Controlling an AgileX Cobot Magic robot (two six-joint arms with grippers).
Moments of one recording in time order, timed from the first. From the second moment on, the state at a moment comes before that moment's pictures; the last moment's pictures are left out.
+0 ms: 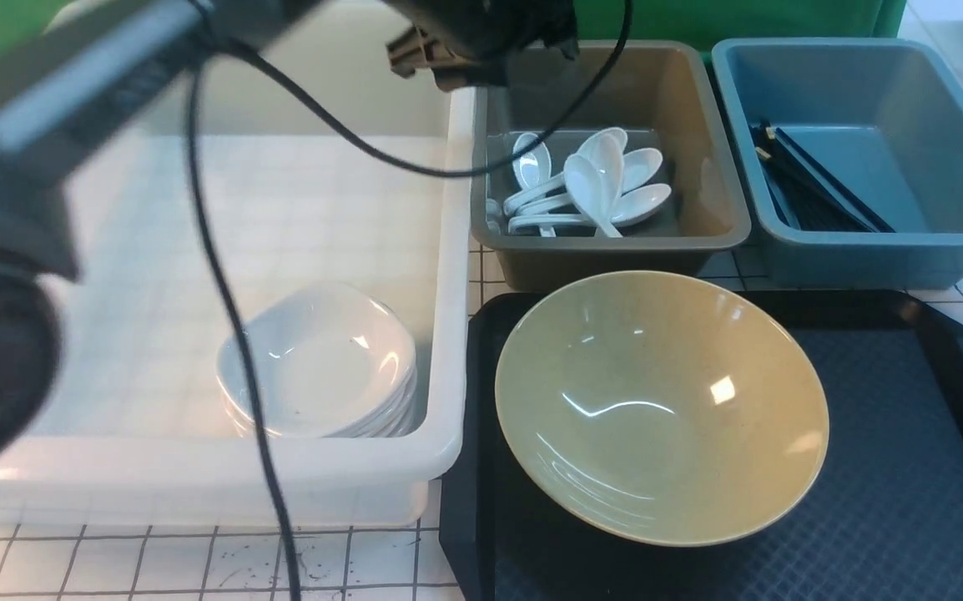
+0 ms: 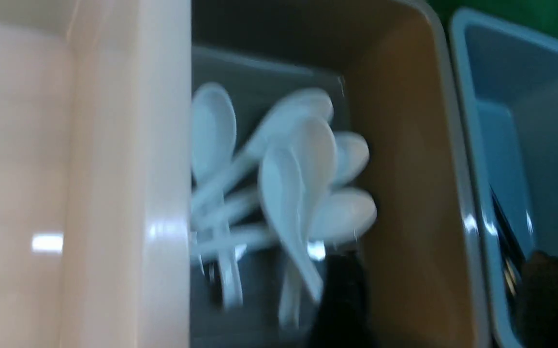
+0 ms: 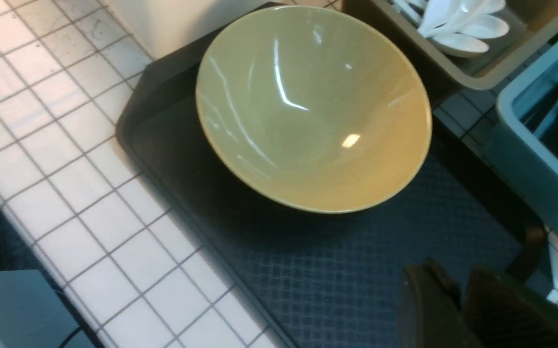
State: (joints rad) right arm 0.97 0.57 -1.05 -0.36 1.17 0.13; left arm -0.50 2.02 -2.06 -0.14 0.89 -0.40
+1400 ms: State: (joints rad) right arm 0.97 0.32 -1.05 -0.31 1.17 0.19; left arm -1.00 2.11 -1.73 0.03 0.89 0.00
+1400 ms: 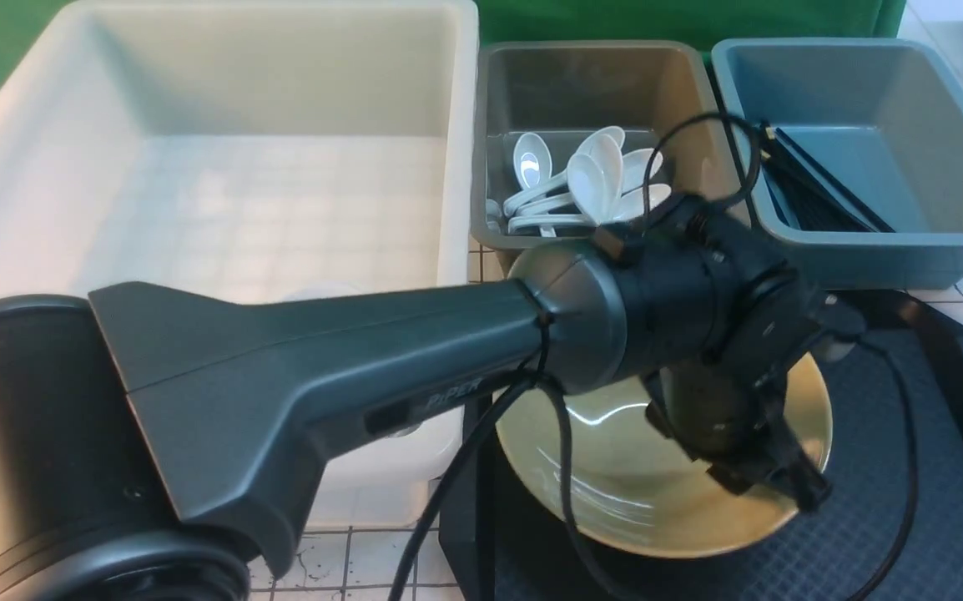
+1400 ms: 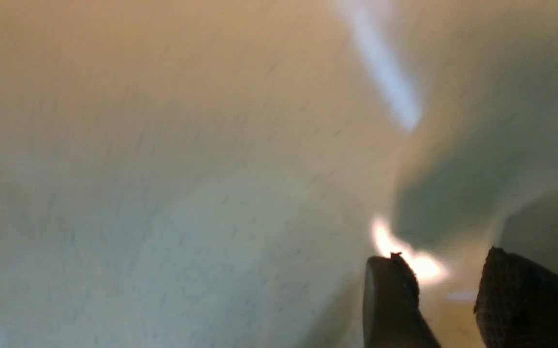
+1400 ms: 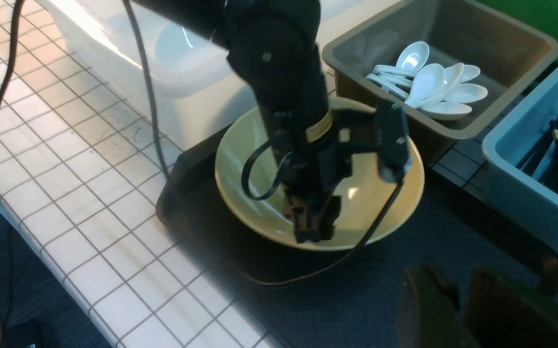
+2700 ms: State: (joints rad) right arm 0.97 0.32 -1.05 -0.31 1.17 0.18; left arm -1.10 1.90 -1.86 -0.05 1.14 0.02
